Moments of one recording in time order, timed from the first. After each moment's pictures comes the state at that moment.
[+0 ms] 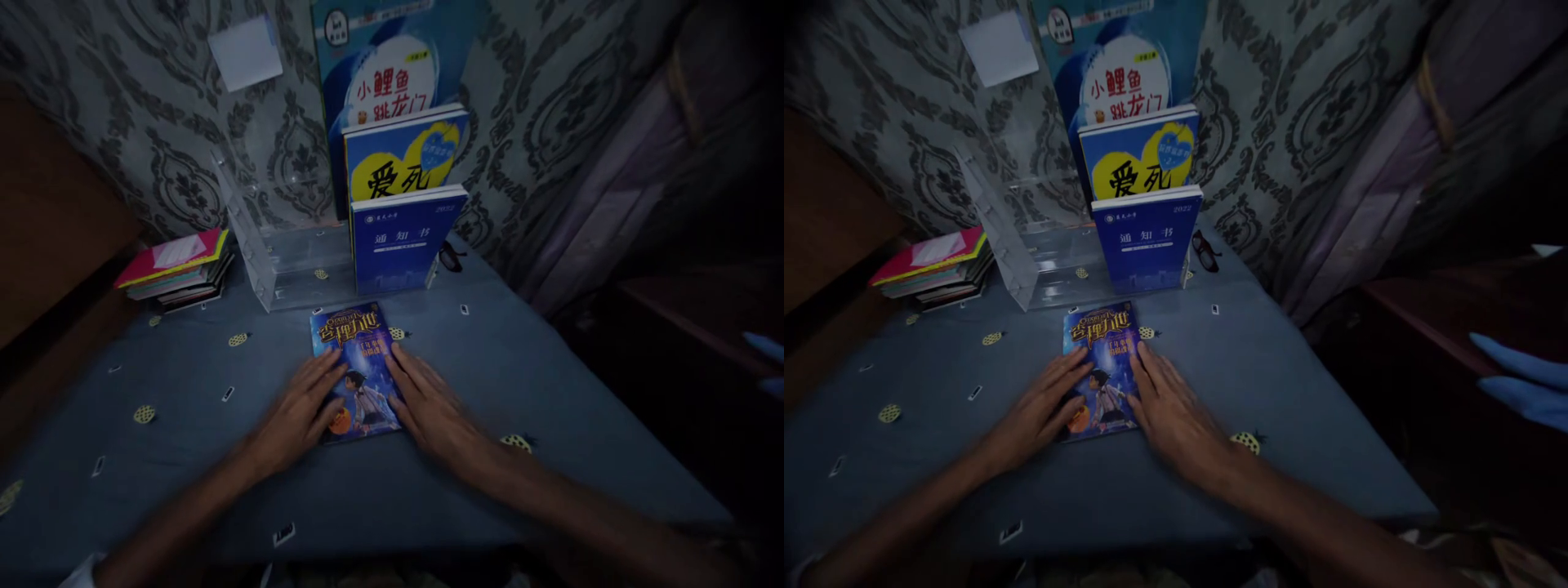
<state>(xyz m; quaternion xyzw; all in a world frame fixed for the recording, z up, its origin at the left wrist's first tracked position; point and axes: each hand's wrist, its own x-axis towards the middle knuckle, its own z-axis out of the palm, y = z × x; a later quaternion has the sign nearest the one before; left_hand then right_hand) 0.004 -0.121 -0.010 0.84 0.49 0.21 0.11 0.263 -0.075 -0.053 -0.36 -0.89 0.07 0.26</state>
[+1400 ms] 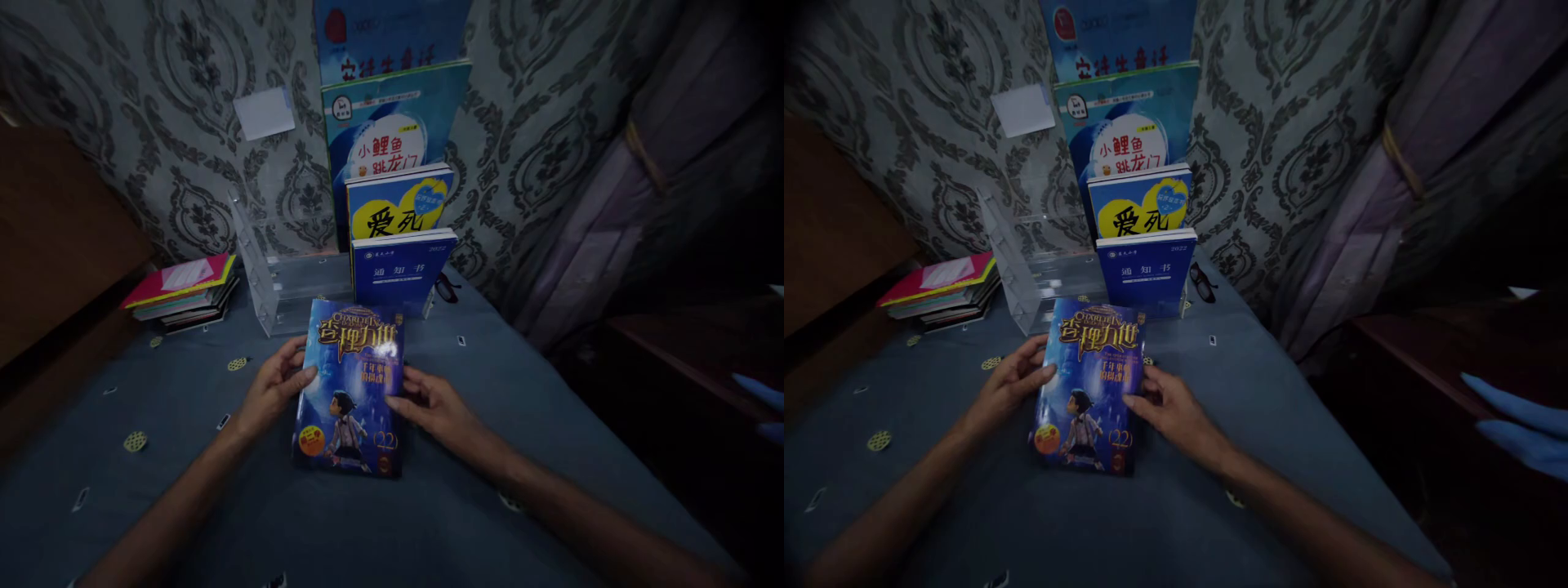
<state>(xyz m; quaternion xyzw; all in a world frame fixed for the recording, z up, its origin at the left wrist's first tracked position) 0.006 -0.080 0.047 0.48 0.46 0.51 0.54 0.259 -0.039 -0.005 -0.31 -0.68 0.57 0.34</state>
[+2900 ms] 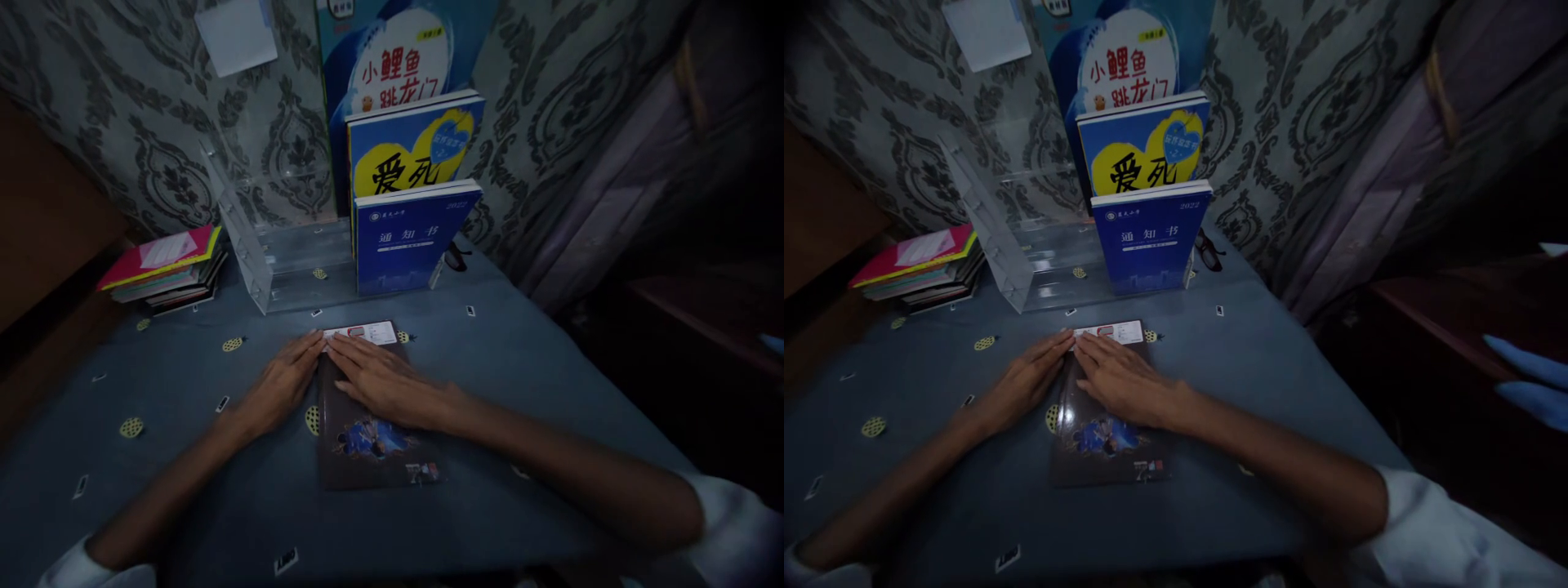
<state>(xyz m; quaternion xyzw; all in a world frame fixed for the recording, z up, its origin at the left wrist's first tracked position) -0.032 -0.071 -0.009 0.83 0.49 0.23 0.13 0.201 -0.024 -0.005 -0.22 -0.95 0.16 0.16</state>
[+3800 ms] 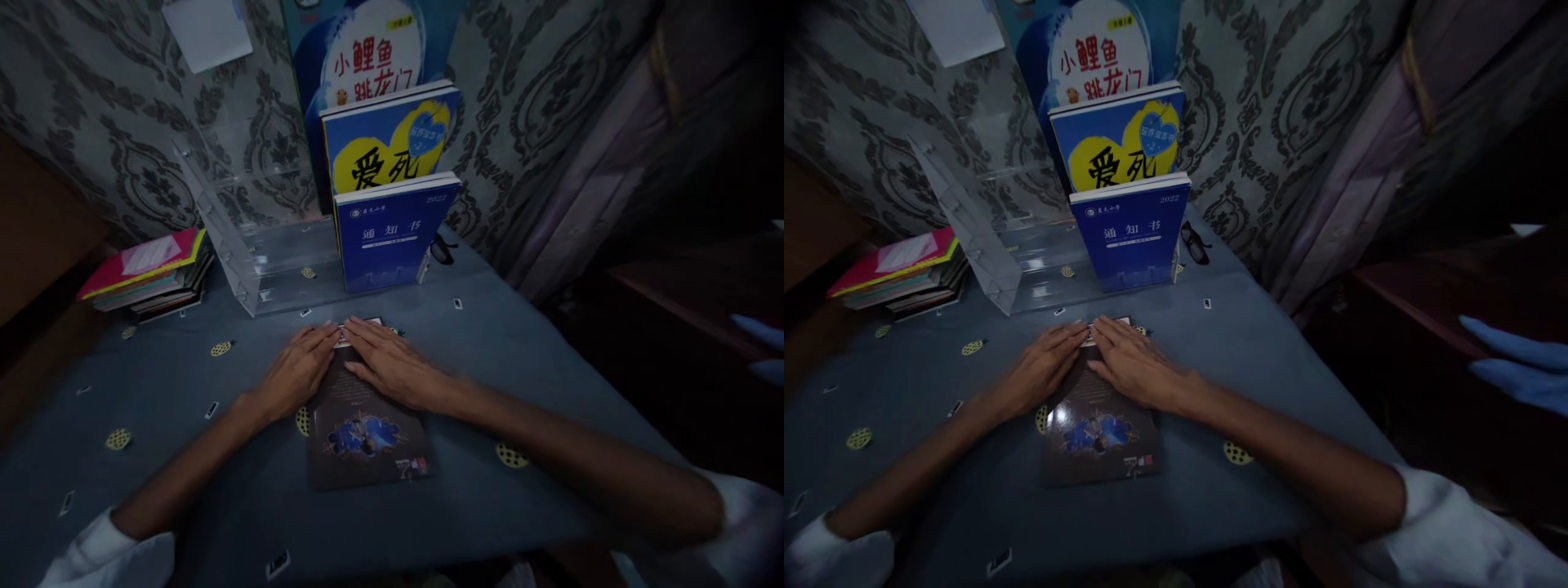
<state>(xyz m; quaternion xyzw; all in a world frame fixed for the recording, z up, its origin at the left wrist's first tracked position) 0.001 -0.044 -0.005 0.87 0.45 0.18 0.05 0.225 -0.008 -0.018 -0.30 -0.93 0.14 0.18</state>
